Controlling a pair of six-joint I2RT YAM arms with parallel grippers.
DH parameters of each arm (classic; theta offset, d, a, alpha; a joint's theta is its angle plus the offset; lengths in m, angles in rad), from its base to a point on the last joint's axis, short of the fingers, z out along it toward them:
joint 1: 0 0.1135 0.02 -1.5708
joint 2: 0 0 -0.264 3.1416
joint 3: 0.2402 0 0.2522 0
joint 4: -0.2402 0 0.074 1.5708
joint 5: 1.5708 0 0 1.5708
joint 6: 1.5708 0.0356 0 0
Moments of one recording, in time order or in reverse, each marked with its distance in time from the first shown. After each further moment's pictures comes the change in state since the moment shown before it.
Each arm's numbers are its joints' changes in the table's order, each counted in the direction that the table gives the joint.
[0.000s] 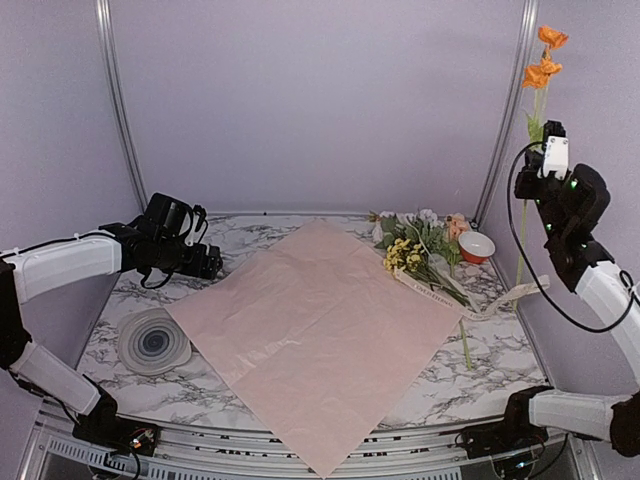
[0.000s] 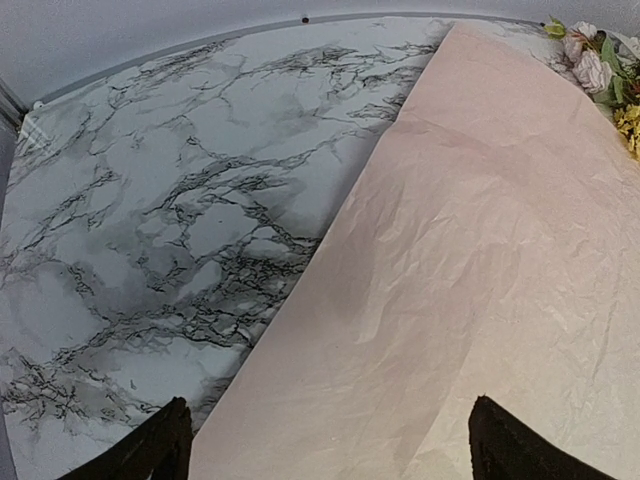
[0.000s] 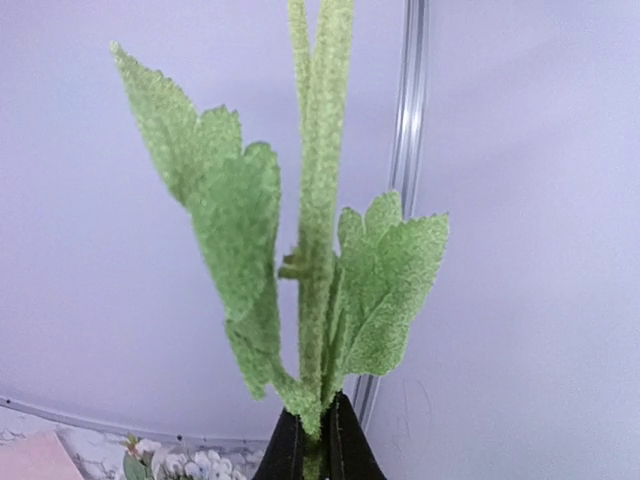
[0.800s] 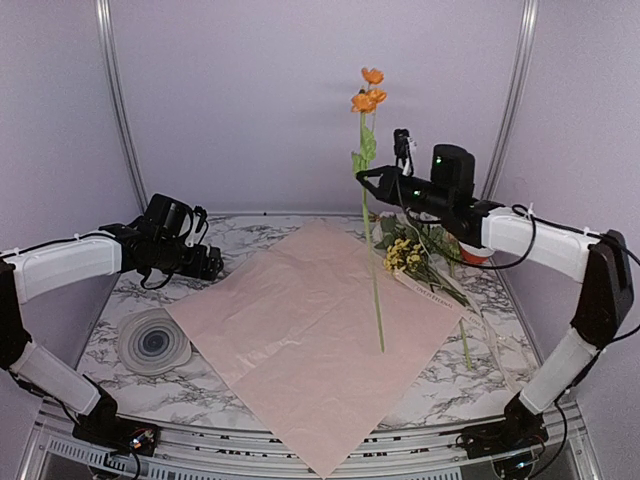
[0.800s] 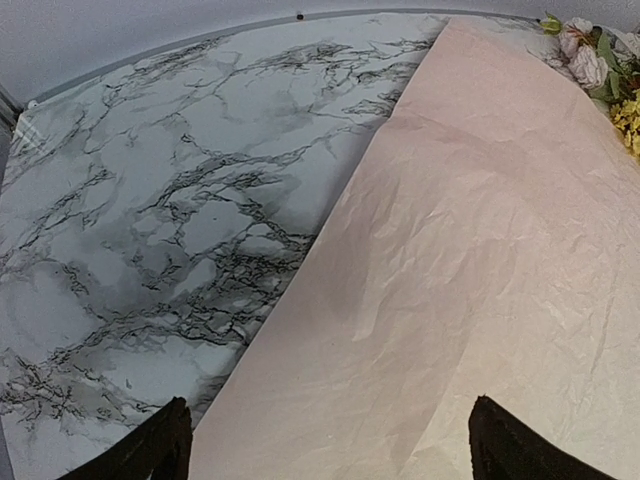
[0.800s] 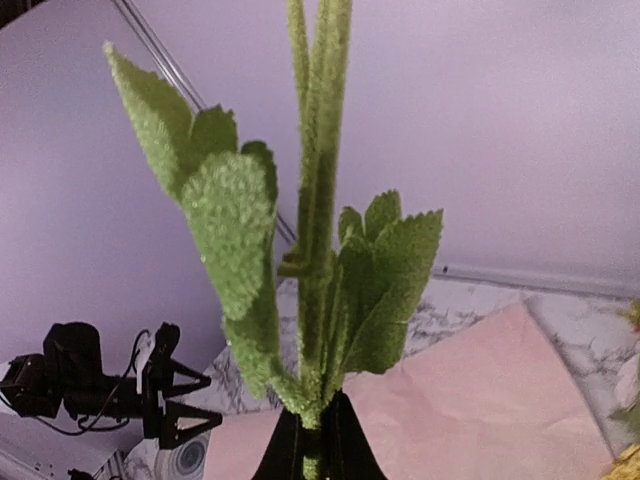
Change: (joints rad) left arm 0.000 0.000 -0.003 0.000 0.010 0.003; right arm 0.381 0.523 0.304 0.027 -0.558 0.679
